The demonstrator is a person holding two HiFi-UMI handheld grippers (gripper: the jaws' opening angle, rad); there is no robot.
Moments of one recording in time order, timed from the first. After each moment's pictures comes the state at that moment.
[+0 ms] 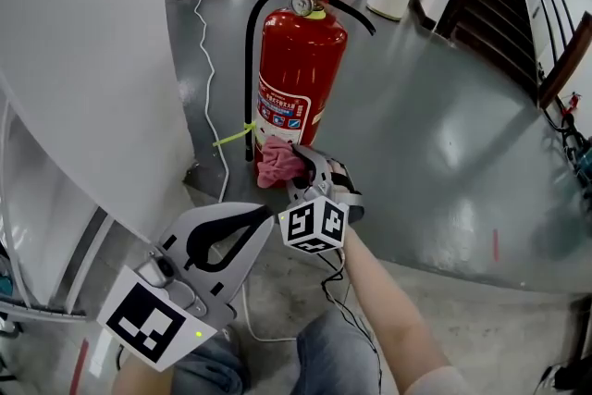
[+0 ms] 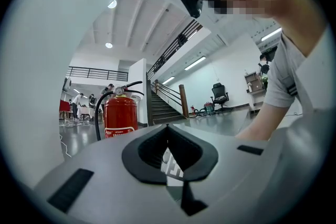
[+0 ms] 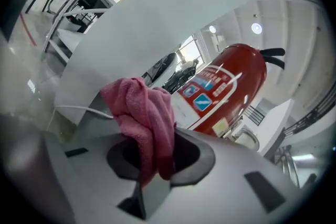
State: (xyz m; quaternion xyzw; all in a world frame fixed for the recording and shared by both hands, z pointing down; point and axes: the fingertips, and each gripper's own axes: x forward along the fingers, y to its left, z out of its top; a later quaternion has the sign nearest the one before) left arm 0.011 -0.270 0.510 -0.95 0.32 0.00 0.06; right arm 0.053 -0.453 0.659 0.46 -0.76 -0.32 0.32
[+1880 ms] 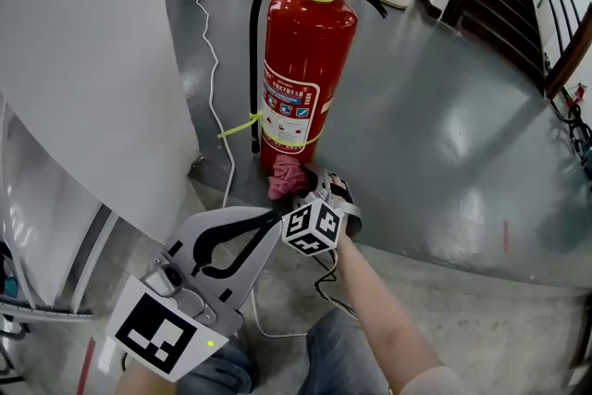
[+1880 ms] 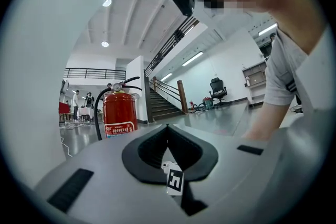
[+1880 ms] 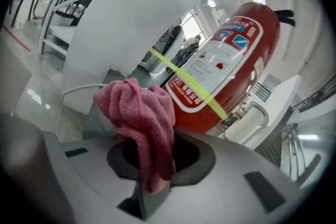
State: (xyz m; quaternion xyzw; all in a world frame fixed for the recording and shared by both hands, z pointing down) left arm 0.012 -0.268 0.528 -0.95 0.31 -0.03 0.08; right arm 0.065 -0.456 0.757 0.47 -0.76 -0.21 0.39
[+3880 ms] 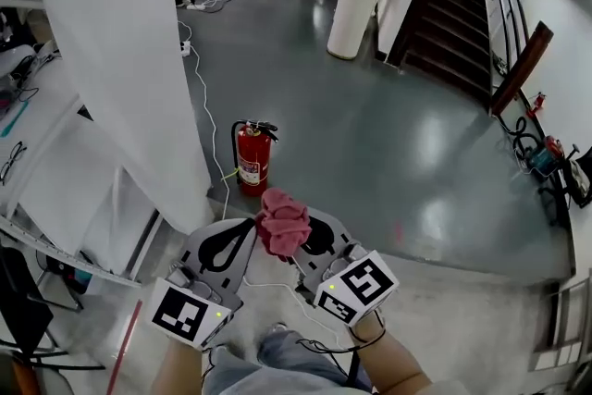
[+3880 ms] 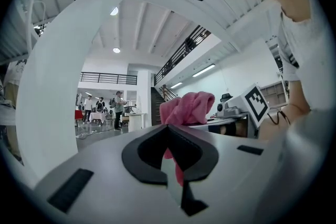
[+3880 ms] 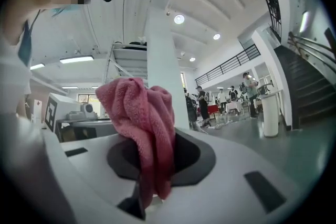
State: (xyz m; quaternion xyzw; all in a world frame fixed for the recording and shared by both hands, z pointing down) left arm 0.043 -0.054 0.038 -0.92 0.38 0.01 0.04; right arm 0.081 -0.073 0.050 0.38 -0.93 0.03 -0.03
